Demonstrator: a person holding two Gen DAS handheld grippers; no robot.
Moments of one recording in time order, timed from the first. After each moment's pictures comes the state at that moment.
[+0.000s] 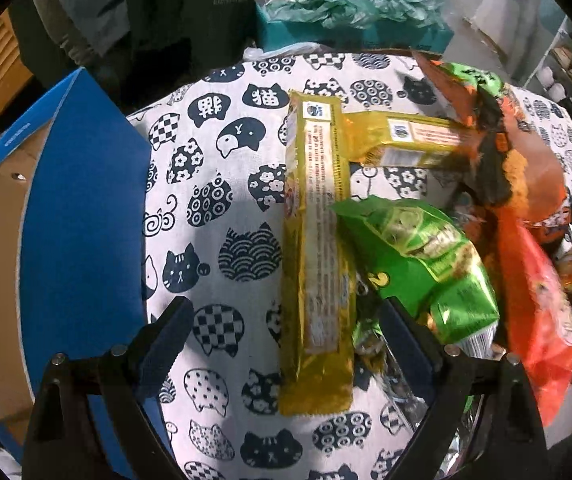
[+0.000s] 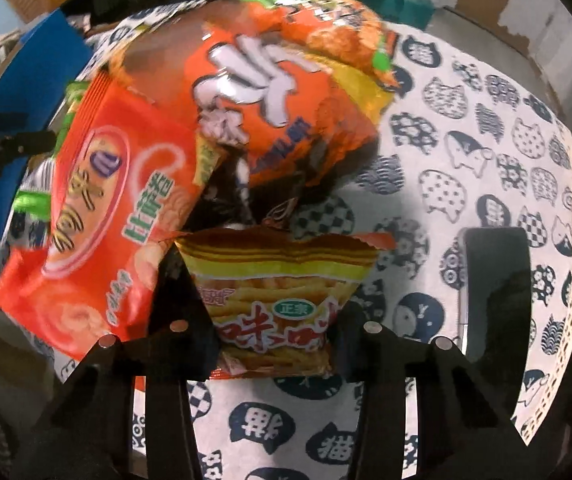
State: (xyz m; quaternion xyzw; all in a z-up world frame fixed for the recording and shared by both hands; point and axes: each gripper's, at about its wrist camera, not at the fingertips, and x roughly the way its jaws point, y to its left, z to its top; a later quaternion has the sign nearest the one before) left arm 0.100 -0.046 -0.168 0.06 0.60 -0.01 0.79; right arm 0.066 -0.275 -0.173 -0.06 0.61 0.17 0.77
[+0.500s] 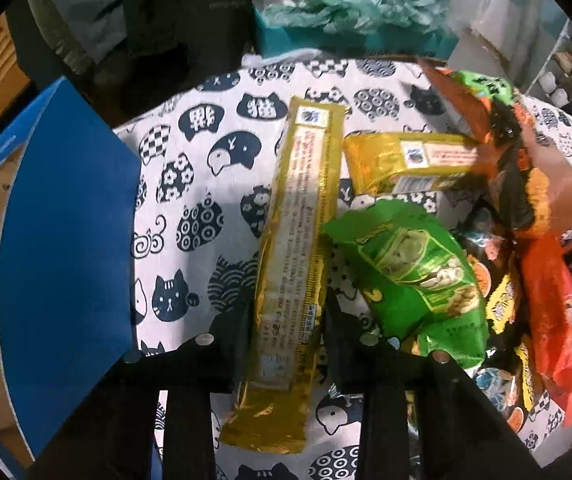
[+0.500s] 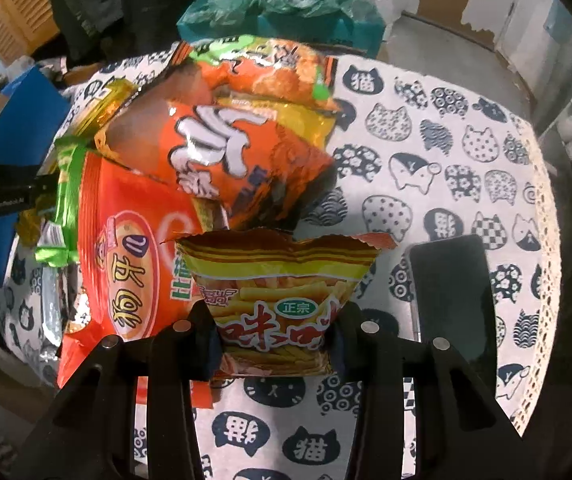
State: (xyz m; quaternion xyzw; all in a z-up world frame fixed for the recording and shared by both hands) left arm 0.114 -0.051 -0.176 0.06 0.59 -0.01 0.81; right arm 0.068 -0.303 -0.146 -0.03 0.58 0.12 0.80
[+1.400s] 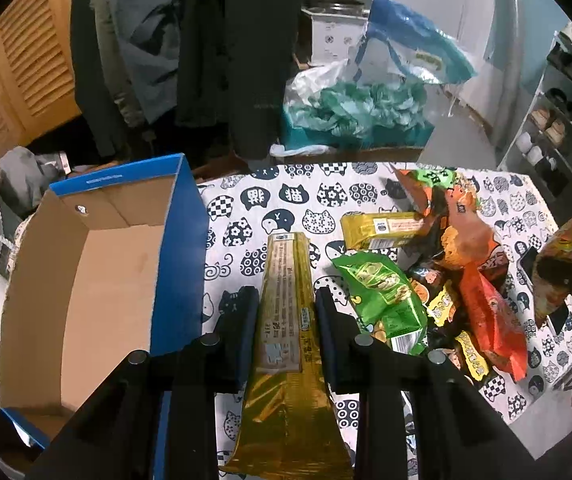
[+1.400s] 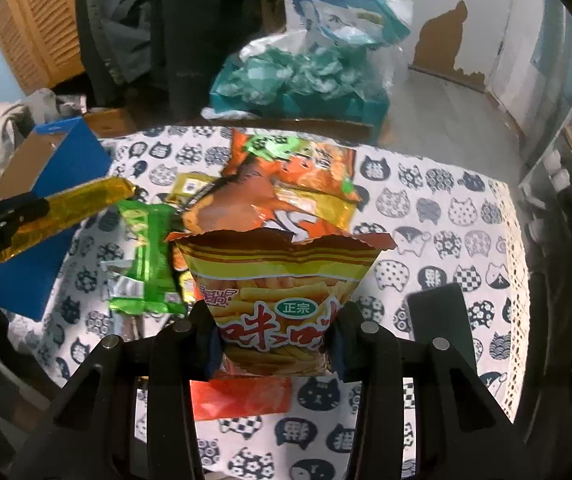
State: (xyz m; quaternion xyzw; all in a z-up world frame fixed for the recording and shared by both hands) left arm 0.039 -0.016 -0.071 0.03 0.47 -0.02 0.88; right arm 0.050 -0.263 -0.069 -0.03 0.51 0.13 0.85
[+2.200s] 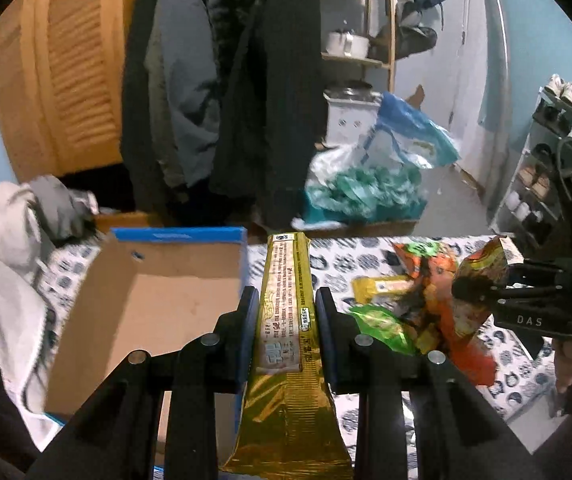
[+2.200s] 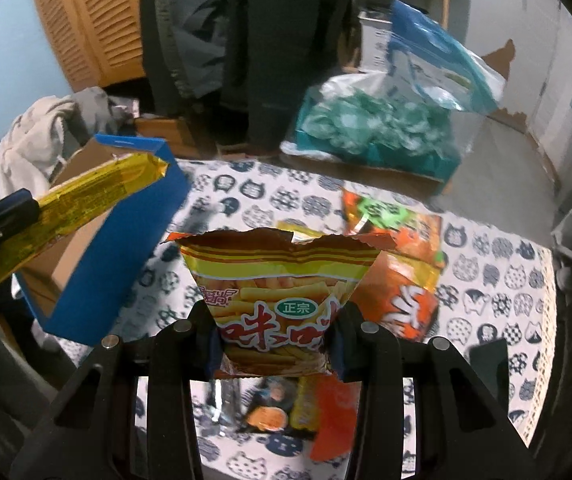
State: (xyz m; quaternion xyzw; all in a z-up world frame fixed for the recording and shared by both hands) left arm -0.017 0.028 0.007 0.00 0.35 0.00 0.94; right arm 0.062 -0.161 -0.028 -0.04 0.47 0.21 0.85
